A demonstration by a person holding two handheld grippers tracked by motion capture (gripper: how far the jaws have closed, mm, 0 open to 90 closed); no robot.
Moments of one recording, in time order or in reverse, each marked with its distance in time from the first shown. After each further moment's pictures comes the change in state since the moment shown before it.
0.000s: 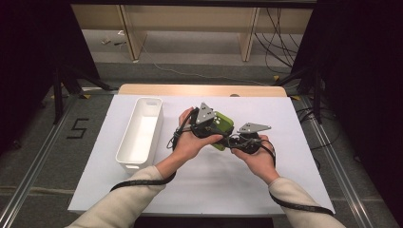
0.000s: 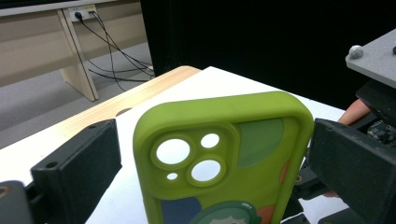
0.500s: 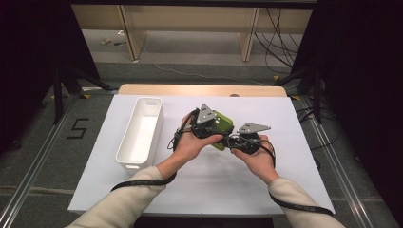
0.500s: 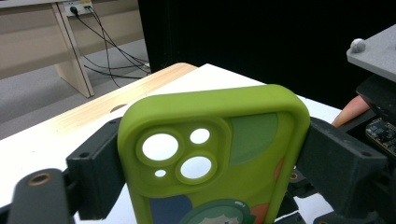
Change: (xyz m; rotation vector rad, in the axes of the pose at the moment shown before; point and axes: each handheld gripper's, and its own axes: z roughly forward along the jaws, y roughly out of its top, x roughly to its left) left arm -0.001 -0.003 0.002 0.006 -0.012 -0.010; right arm 0.001 0.000 0.000 -0.003 -0.010 -0.003
